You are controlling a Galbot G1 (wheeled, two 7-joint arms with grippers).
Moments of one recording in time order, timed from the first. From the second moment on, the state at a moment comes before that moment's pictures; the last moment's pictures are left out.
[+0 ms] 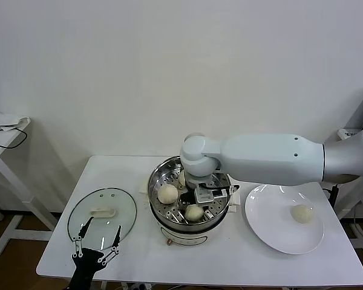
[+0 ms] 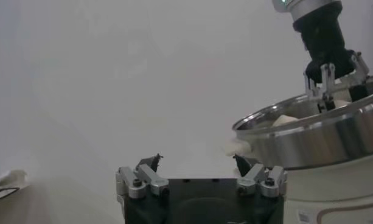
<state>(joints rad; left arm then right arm) 1.83 -1.31 -0.60 -2.05 0.13 -0.38 -0.03 0.56 1.14 -1.37 1.61 -0.22 0.53 -1.16</state>
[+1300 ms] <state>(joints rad) 1.84 -1.30 -0.59 -2.08 0.14 -0.37 -0.03 0.48 0.57 -1.12 1.23 0.09 0.09 -1.33</state>
